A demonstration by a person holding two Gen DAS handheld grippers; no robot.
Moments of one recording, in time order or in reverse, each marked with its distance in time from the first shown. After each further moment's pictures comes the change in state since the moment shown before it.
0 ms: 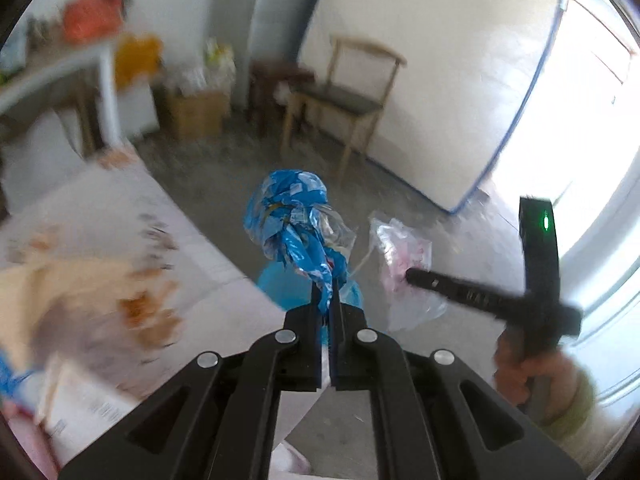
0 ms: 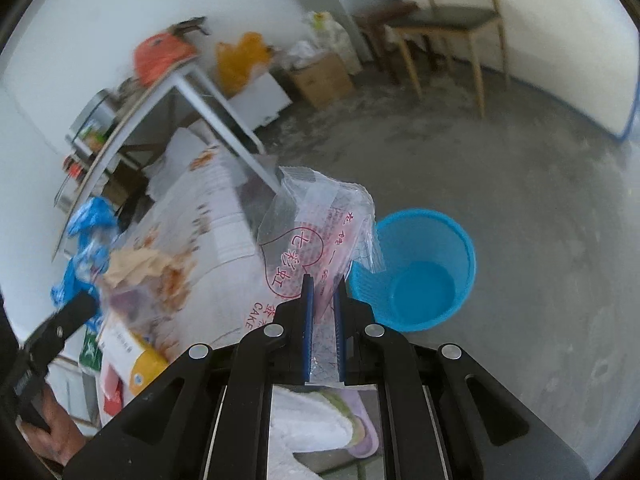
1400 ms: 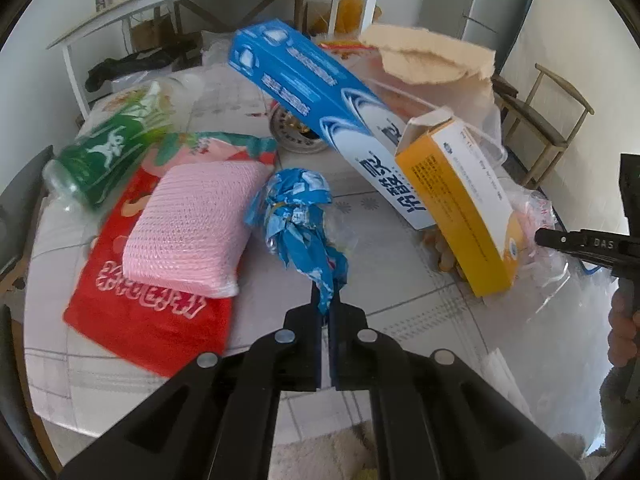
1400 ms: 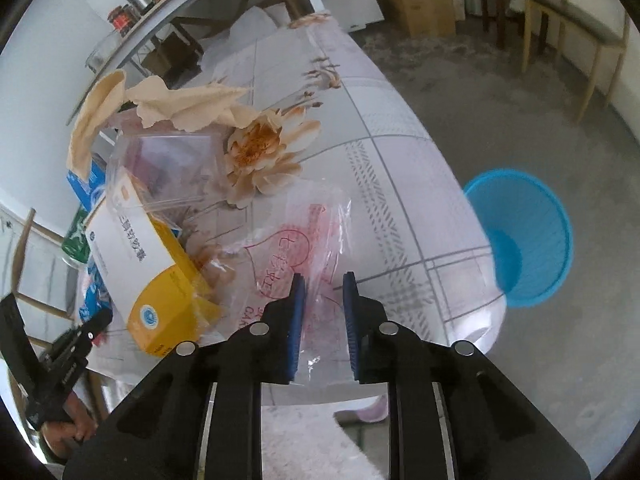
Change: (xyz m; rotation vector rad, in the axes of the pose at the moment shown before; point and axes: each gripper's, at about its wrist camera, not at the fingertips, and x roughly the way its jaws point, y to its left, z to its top) left arm -0.116 0.157 -0.220 -0.424 -0.051 0.537; right arm 0.074 0.141 -0.072 -0.379 0.262 0.067
